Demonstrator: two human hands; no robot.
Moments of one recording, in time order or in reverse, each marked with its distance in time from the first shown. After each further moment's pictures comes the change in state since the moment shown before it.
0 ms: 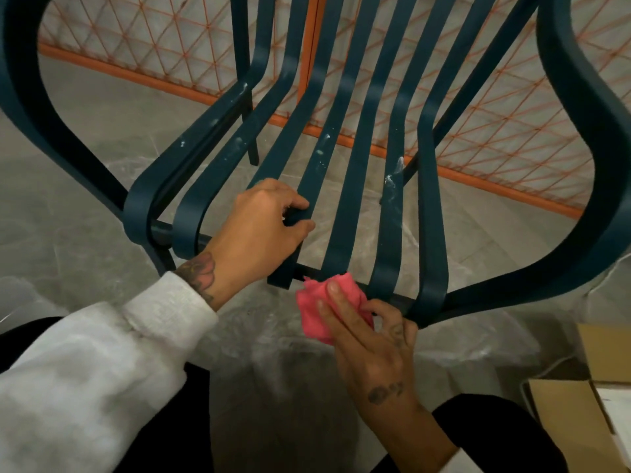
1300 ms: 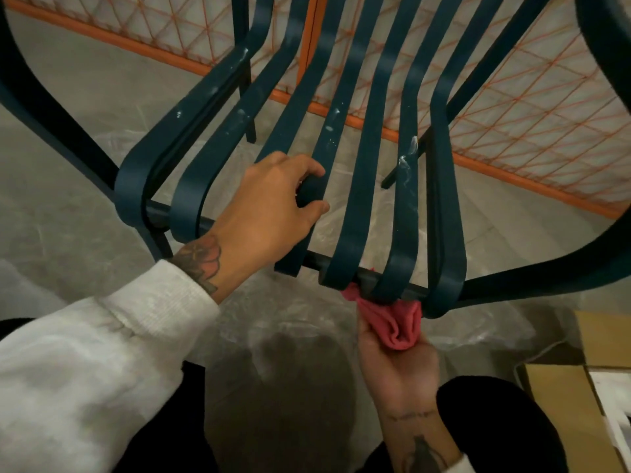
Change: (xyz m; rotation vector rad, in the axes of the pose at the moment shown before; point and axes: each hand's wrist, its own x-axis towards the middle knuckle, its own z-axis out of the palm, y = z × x) left_hand 0.003 -0.002 -0.002 -0.051 -0.063 -0.036; right_hand 0.019 -0.010 -0.002 2.435 0.795 1.670
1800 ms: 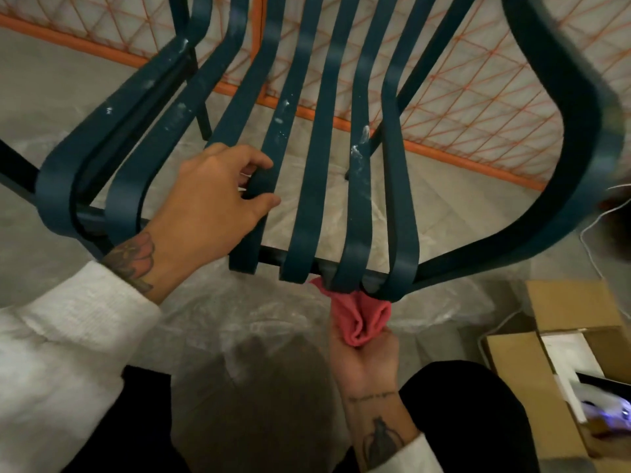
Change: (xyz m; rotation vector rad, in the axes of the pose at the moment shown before) left_hand 0.005 0.000 0.001 0.058 0.010 0.006; right_hand -0.003 0.003 -0.005 -0.032 0.135 -0.091
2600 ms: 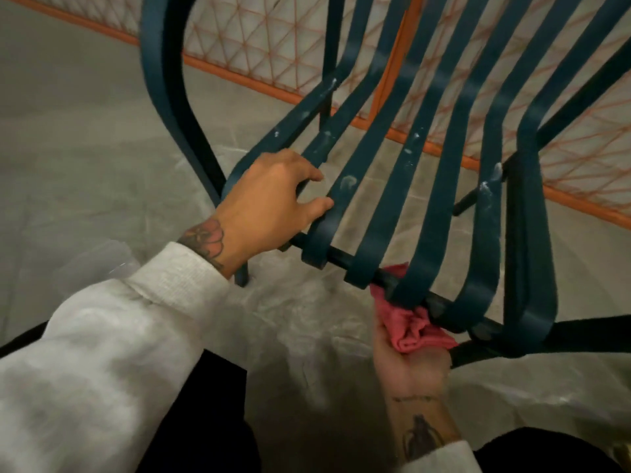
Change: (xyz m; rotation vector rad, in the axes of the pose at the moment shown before) left_hand -0.019 -0.048 -0.065 0.267 0.040 -0.027; right_hand 0.032 0.061 0.003 -0.073 -0.274 0.061
